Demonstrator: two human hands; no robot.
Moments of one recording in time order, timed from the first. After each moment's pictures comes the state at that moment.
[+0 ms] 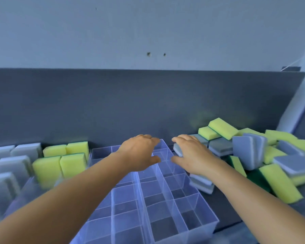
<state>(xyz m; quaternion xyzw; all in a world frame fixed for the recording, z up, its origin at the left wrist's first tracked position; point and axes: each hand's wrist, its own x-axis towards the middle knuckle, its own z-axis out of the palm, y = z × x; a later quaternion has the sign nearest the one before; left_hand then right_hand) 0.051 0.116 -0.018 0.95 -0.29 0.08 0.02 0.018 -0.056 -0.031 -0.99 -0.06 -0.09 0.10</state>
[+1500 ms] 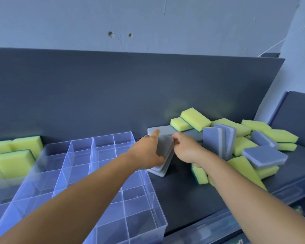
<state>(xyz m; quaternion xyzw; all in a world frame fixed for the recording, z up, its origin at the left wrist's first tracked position) 0.065 -0.014 -0.059 0.95 -0.25 -0.04 0.20 0.050 -0.165 -0.068 -0.93 0.08 -0.02 0.34</state>
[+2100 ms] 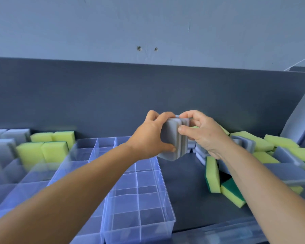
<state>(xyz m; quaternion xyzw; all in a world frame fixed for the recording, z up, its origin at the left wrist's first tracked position) 0.031 0.020 -0.008 0.89 -0.27 0.11 0.34 0.018 -0.154 -0.001 -0.82 -0.11 -0.13 0.55</state>
